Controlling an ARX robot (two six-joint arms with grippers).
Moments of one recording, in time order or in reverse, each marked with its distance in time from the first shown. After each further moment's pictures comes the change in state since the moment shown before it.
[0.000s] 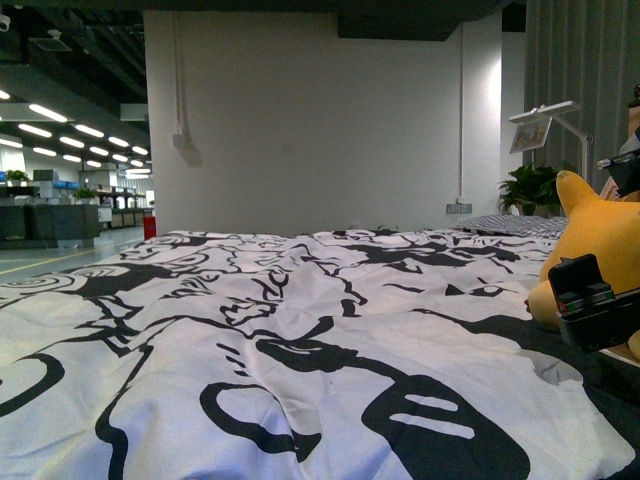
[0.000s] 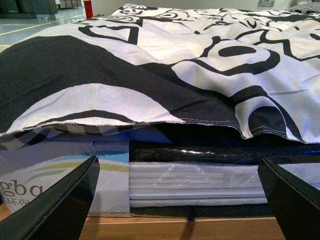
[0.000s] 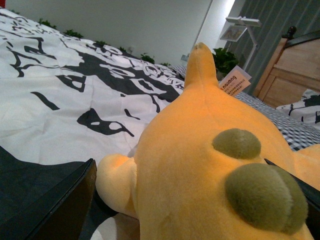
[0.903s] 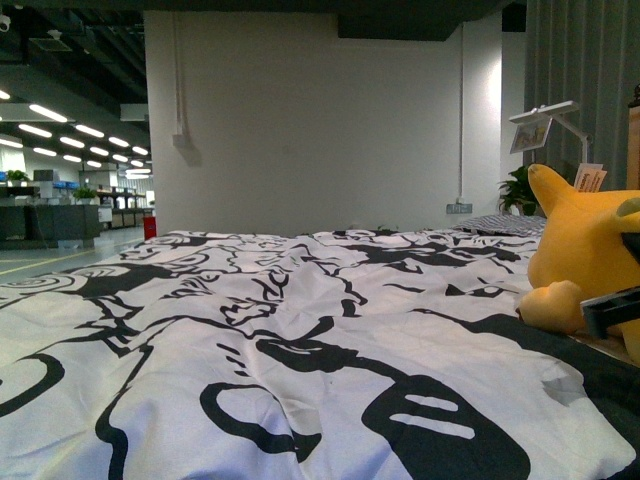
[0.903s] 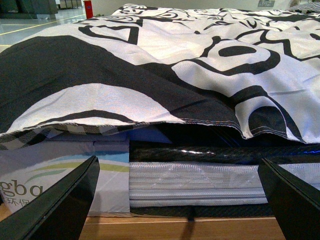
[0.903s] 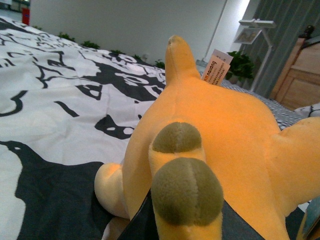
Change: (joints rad) left arm 0.000 0.000 0.000 0.000 0.000 0.000; right arm -0.024 -0.116 -0.050 -0.051 -0.118 0.082
